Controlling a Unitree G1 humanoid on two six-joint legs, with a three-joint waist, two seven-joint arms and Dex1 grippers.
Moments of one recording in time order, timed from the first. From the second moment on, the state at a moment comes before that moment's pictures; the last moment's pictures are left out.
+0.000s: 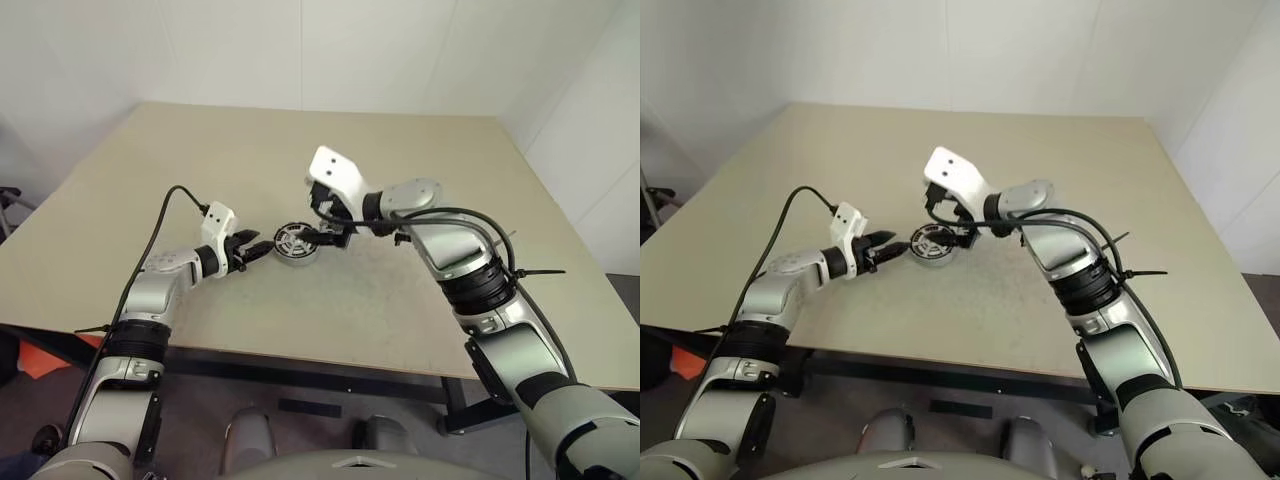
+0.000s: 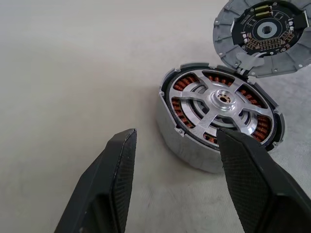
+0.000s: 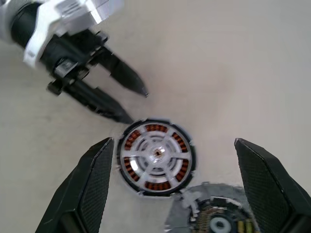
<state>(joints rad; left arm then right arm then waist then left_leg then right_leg) -0.48 0.39 0.02 0.35 -0.27 0.41 -0.80 -0.85 -0.34 0.27 0.01 -0.03 0.75 0.88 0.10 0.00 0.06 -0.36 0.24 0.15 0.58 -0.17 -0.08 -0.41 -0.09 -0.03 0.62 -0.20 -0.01</state>
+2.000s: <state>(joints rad) -0.62 0.42 0.04 0.58 -0.24 0.29 -0.84 -0.68 -0.12 0.25 0.27 0.03 0.68 0.59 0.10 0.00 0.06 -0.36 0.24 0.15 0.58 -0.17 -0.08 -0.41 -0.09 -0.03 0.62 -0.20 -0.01</state>
